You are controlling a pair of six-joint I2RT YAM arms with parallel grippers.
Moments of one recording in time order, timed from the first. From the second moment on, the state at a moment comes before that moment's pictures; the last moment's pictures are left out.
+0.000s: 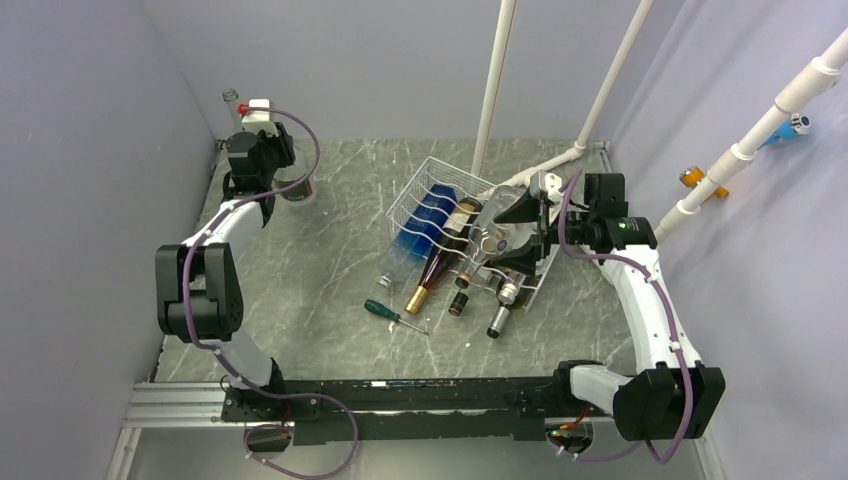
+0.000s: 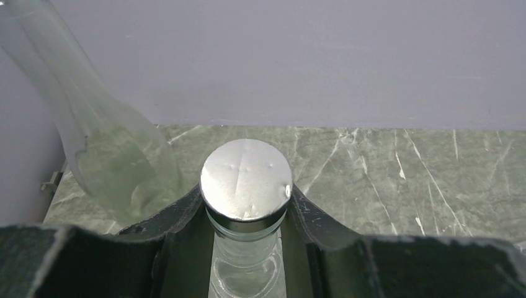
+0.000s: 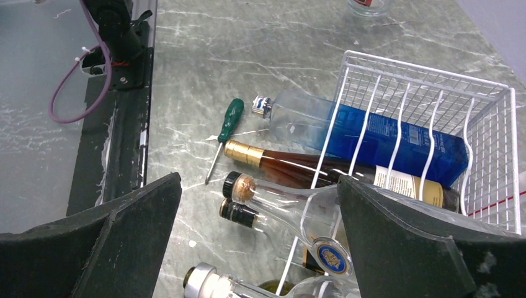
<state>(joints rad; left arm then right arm) 0.03 1.67 1.14 0.47 0.07 -0.06 0.02 1.15 1.10 -0.78 -1.31 -0.78</state>
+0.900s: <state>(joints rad) 0.05 1.85 1.33 0.47 0.07 -0.02 0.01 1.15 1.09 -0.78 -1.31 -0.79</state>
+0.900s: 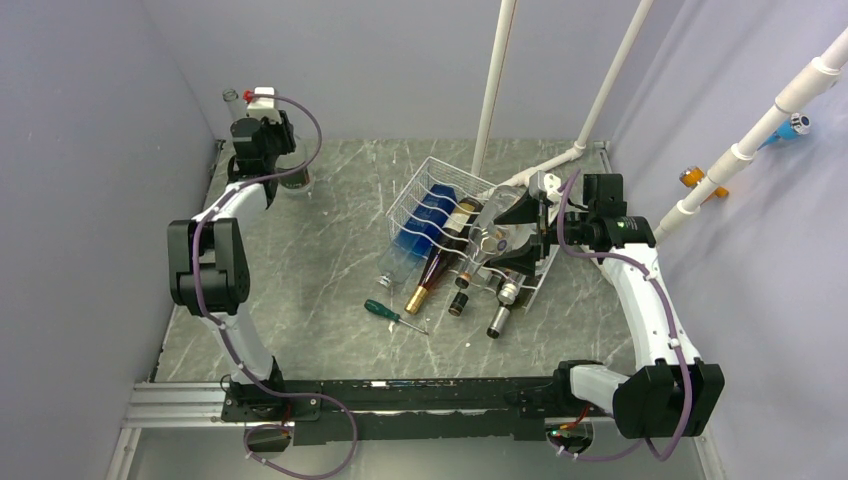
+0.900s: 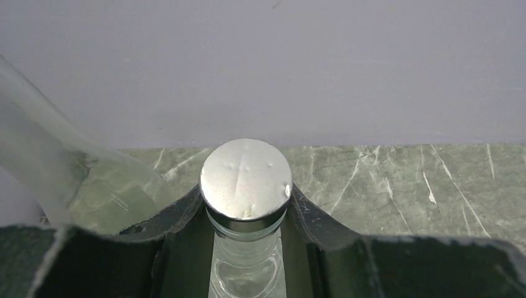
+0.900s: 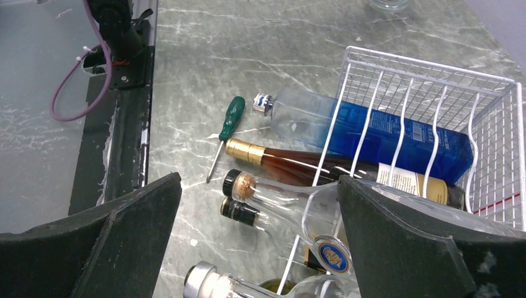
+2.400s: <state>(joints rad) 0.06 1.96 1.44 0.56 0.09 -0.07 0.01 1.17 1.09 -0.80 -1.31 -0.81</state>
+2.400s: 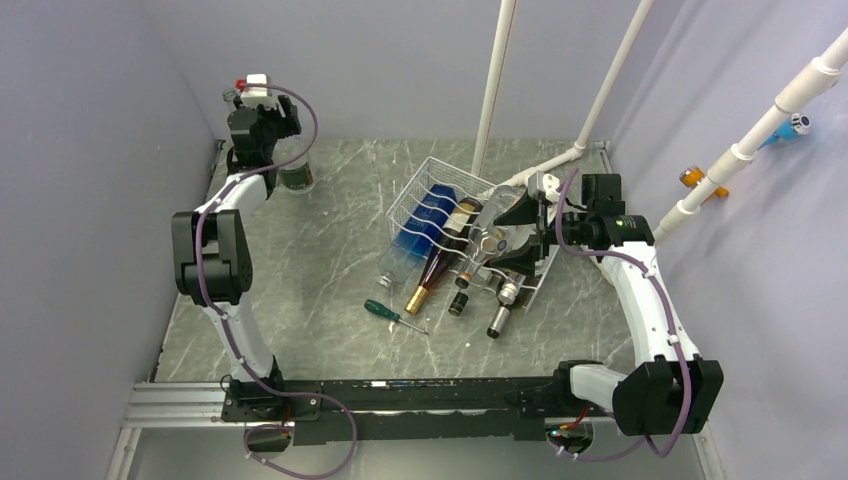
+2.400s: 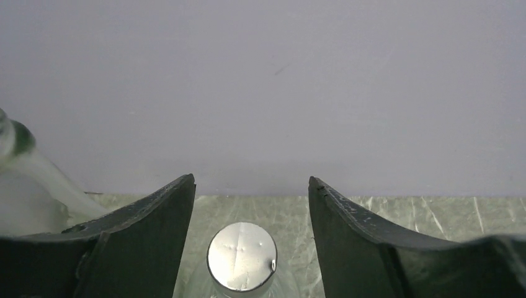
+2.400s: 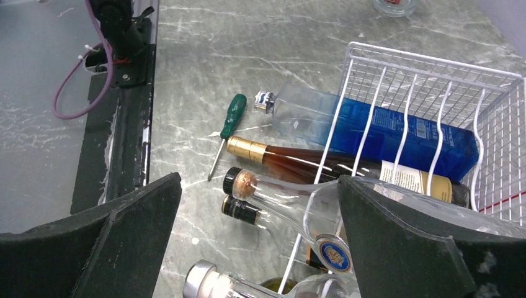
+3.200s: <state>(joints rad) 0.06 1.57 1.28 0.41 0.09 -0.16 0.01 1.16 1.08 -0.80 -1.31 -0.81</state>
